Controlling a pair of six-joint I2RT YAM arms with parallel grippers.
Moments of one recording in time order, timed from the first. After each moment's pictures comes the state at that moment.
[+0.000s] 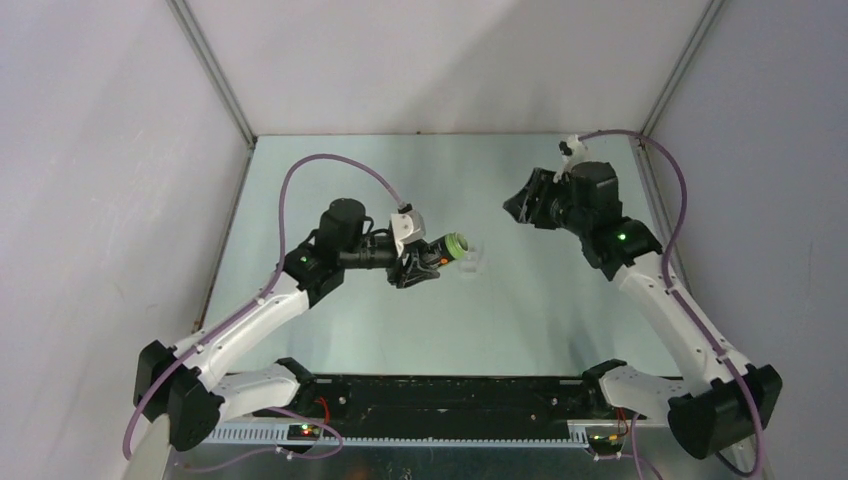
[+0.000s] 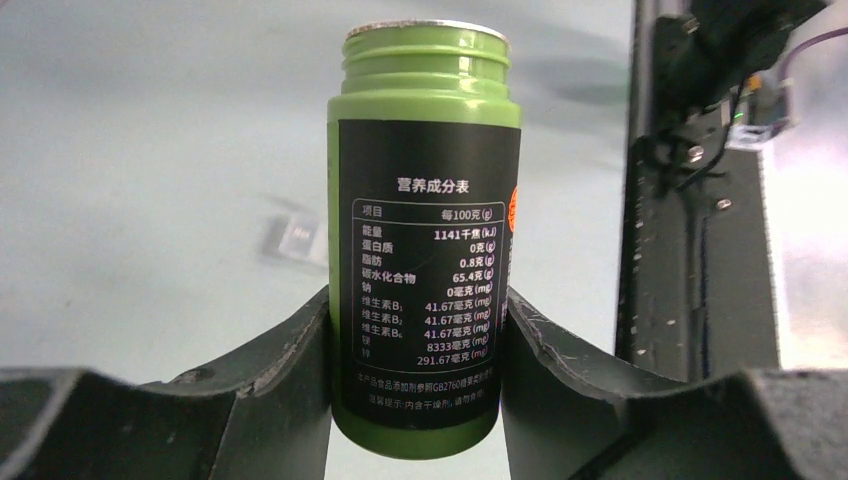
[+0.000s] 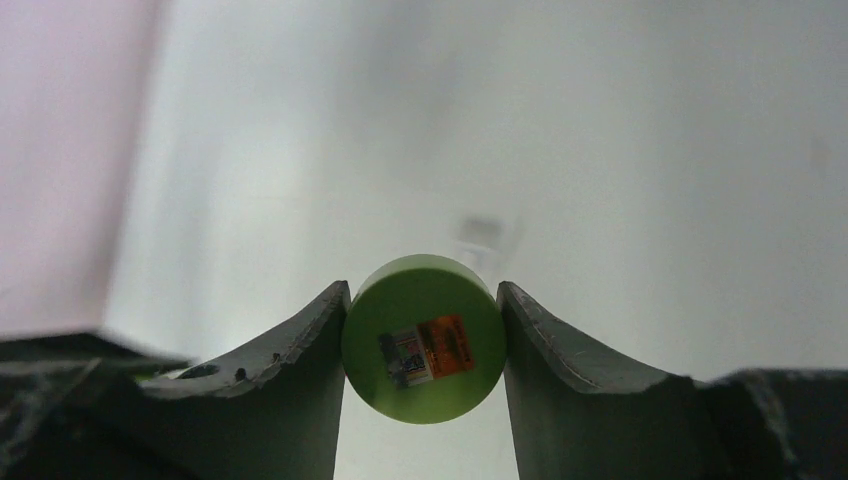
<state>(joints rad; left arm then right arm) -0.63 1.11 0.87 -0.15 0.73 0.24 0.40 1.11 1.15 -0.42 -0.17 0.45</state>
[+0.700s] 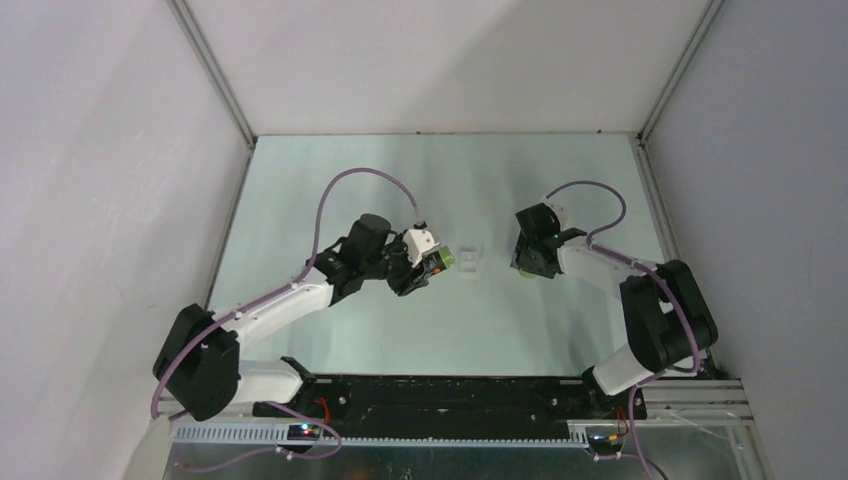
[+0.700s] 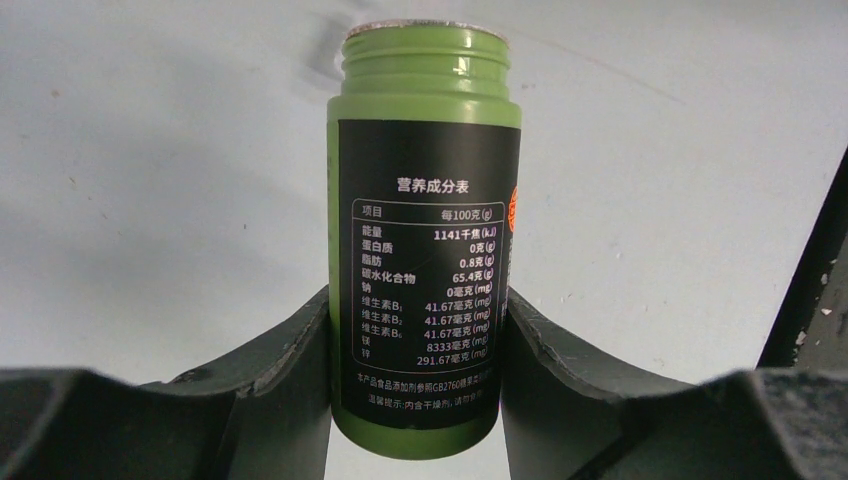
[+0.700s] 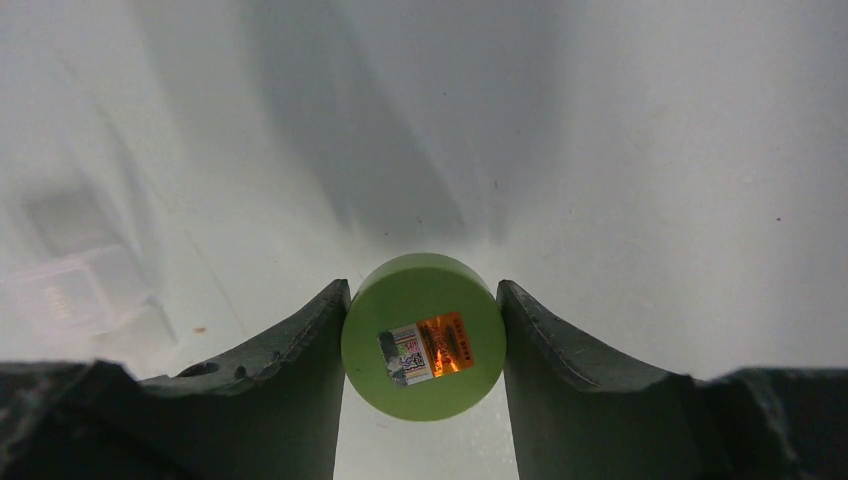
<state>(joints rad) -0.66 1.27 0.78 -0.16 0.39 0.34 0.41 1.51 0.86 -0.38 0.26 0.65</state>
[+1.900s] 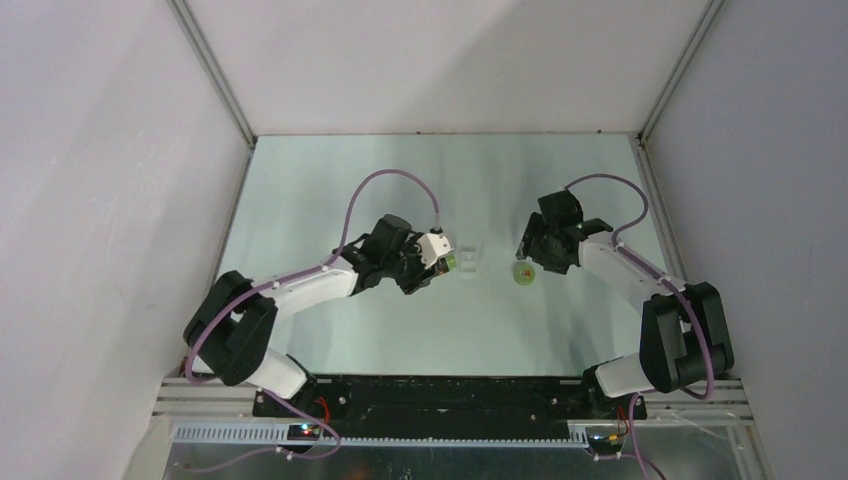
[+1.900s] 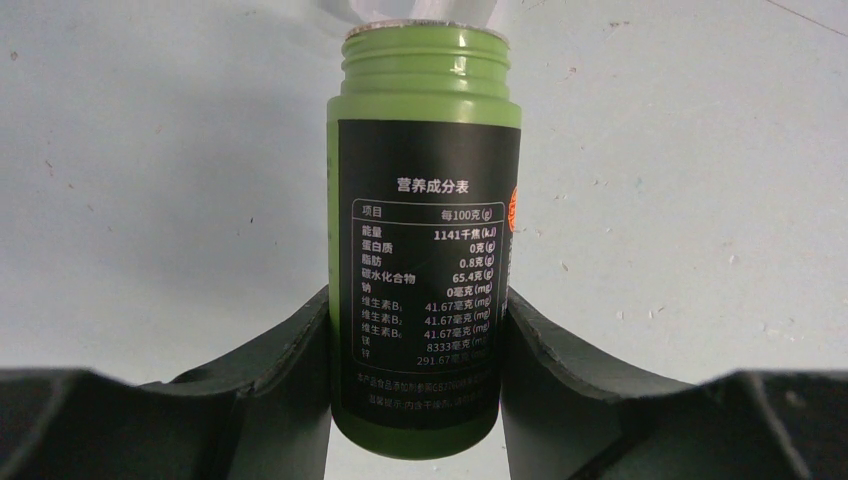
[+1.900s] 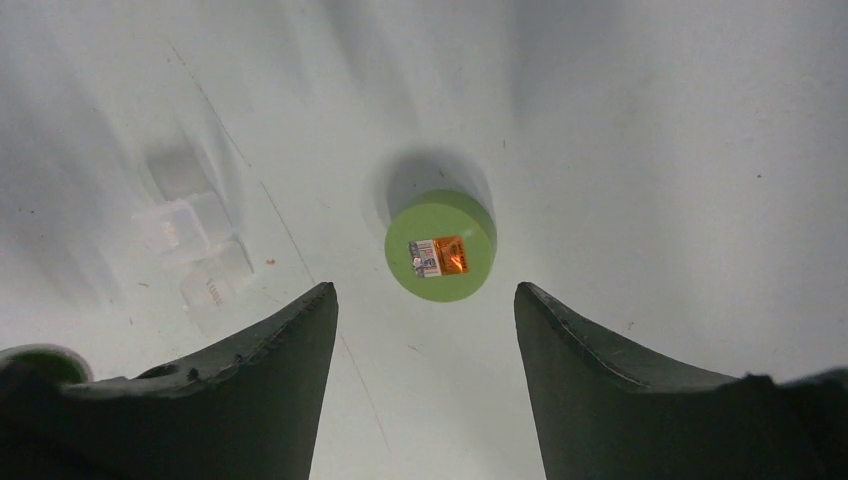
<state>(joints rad) -0.68 1.48 0.81 -0.13 0.26 0.42 0.32 1.43 0.93 -0.53 0.09 0.65</state>
